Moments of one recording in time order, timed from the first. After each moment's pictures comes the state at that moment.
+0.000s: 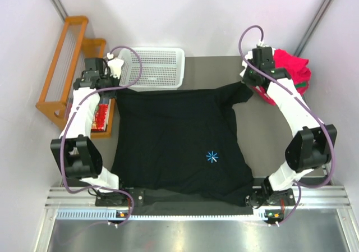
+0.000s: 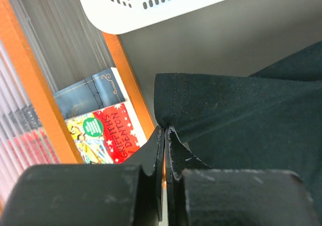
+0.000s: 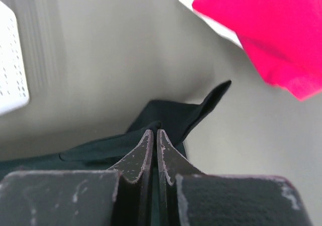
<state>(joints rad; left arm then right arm) 0.09 1.56 1.45 -0.73 0.15 0.41 0.21 1.62 1.52 -0.62 0.15 0.43</state>
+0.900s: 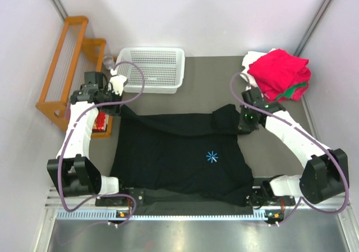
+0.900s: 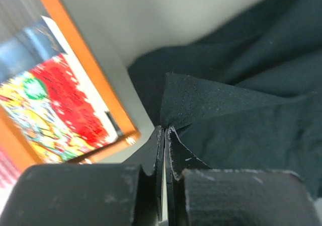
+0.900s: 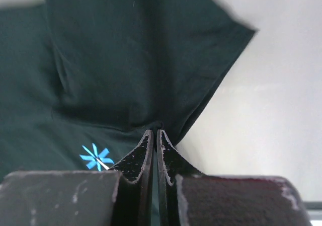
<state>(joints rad) 0.09 1.38 1.31 -0.91 0.24 0.46 0.34 1.30 1.03 -0.80 0.12 0.48</state>
